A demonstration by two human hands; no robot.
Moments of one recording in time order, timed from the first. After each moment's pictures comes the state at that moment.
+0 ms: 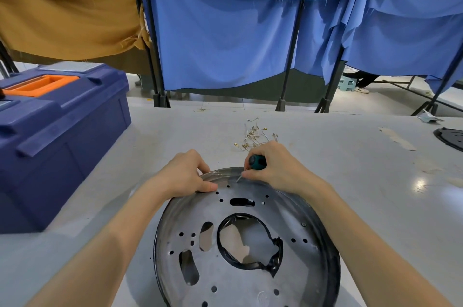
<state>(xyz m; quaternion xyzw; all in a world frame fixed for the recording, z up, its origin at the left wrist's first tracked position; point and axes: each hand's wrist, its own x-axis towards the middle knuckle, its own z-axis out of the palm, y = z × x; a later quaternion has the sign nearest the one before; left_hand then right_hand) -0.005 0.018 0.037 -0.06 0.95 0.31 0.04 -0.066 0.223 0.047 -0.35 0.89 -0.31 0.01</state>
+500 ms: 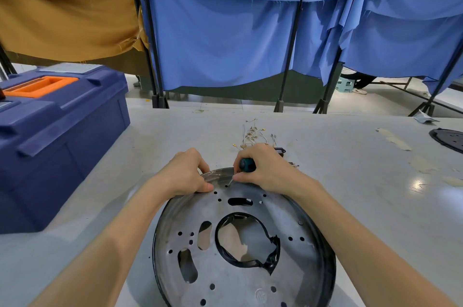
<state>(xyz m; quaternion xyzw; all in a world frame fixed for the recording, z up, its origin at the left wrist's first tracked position) -0.005 0.024 0.040 -0.07 0.95 0.30 0.03 -0.062 0.211 0.048 -0.38 0.88 -0.27 0.00</state>
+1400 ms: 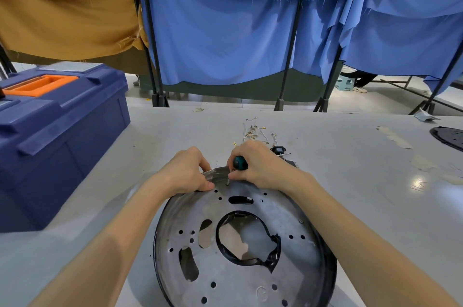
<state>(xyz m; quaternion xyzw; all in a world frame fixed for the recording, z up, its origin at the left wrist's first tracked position) -0.005 0.025 0.042 -0.07 0.95 0.29 0.04 -0.061 0.198 0.053 -0.41 0.88 -0.22 -0.01</state>
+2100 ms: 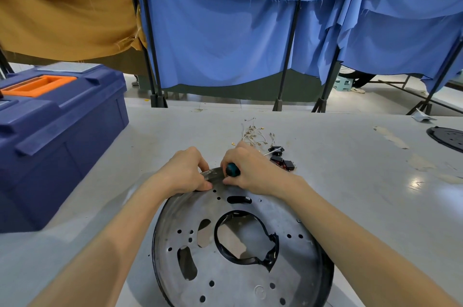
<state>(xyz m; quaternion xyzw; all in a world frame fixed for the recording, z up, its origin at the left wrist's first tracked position) -0.005 0.026 0.042 -0.07 0.95 0.29 0.04 -0.057 0.192 0.044 -0.43 0.89 -0.15 -0.01</state>
